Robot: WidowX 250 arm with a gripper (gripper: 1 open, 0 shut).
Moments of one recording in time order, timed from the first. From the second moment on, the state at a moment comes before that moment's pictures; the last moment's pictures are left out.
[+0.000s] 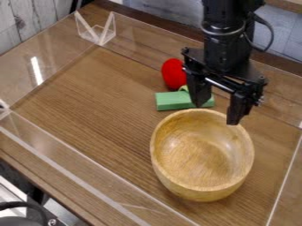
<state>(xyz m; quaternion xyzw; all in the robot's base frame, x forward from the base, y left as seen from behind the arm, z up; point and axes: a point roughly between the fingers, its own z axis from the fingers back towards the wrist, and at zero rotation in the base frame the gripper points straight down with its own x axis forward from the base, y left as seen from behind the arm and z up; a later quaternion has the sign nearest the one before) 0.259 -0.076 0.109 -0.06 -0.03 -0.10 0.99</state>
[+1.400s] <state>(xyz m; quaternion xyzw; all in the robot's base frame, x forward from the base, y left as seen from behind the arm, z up) 0.339 0.041 0.076 -0.03 -0.08 -0.08 0.99</state>
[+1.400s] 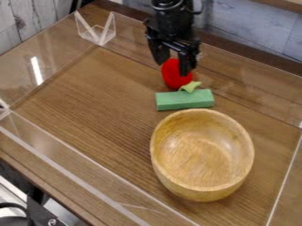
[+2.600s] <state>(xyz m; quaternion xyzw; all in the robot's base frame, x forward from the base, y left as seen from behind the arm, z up) 0.371 0.044 0.062 -0.04 -0.11 -0.09 0.99</state>
